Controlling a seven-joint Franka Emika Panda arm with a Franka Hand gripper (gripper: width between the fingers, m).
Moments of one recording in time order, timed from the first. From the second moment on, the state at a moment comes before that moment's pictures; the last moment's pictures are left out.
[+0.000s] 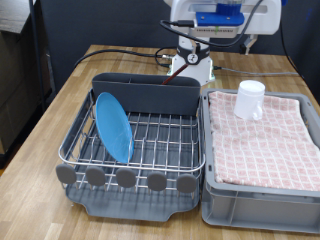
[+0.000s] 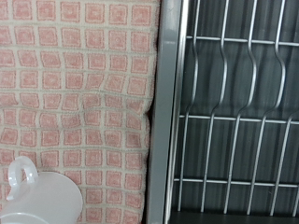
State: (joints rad) arm 0.26 -0.12 -0.16 -2.18 -0.07 2.05 0.83
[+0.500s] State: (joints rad) arm 0.29 -0.12 -0.12 -2.18 -0.03 2.00 0.80
